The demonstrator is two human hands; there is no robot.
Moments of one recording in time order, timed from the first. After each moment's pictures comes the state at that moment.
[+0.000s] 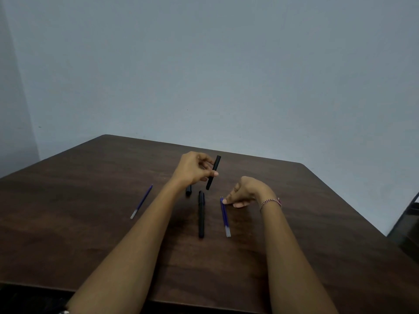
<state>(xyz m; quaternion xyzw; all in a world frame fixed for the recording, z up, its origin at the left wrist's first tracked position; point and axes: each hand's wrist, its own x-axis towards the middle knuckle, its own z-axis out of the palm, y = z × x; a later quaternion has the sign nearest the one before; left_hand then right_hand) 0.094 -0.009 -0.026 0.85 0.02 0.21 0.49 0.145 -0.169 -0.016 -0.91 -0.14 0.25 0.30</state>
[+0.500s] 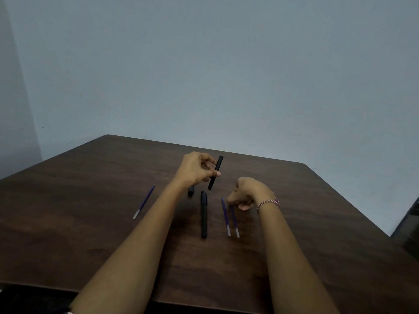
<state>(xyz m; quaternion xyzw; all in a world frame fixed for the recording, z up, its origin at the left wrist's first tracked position) 0.094 -0.010 -0.026 0.85 0.02 0.21 0.49 0.138 -0.162 -0.018 -0.95 -0.14 0.19 0.22</state>
